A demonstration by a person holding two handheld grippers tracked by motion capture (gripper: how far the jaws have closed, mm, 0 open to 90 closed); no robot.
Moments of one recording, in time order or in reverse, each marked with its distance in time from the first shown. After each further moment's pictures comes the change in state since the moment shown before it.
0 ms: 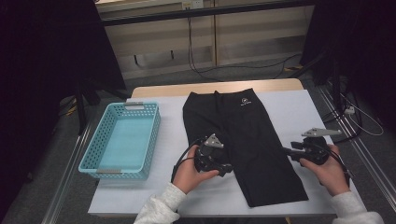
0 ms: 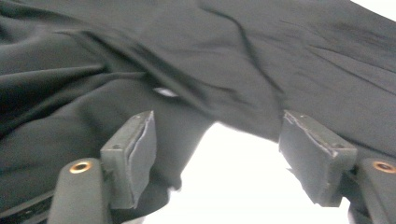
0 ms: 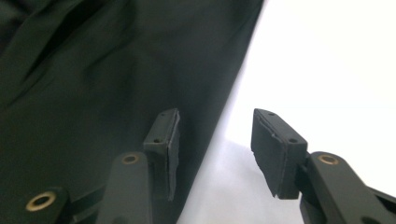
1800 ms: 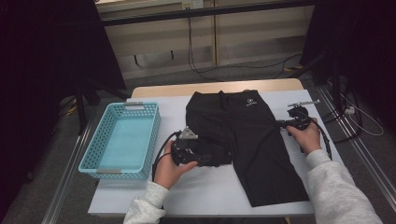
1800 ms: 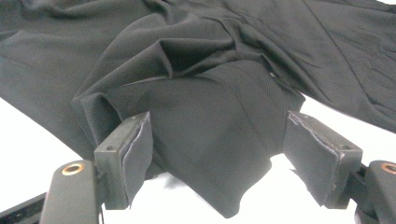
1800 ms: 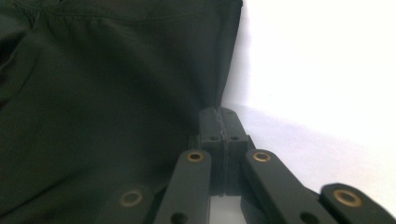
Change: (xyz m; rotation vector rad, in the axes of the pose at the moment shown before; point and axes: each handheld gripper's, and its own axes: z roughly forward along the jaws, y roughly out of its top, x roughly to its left) left arm 0.037 -0.020 -0.039 -0.045 0.144 -0.085; right arm -0.050 0.060 0.082 0.049 -0.005 0.142
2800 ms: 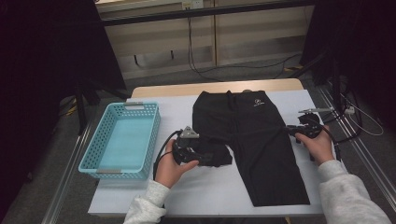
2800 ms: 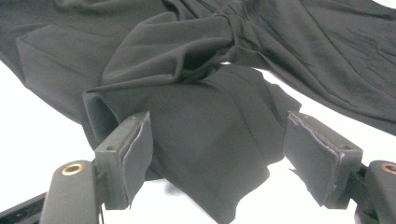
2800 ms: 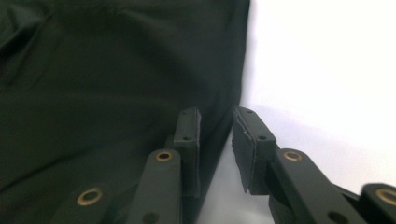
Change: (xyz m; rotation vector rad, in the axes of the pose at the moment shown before) left arm -0.001 0.004 0.002 -0.005 -0.011 0.009; right arm -0.006 -0.028 -0.031 -0.009 -0.010 0.025
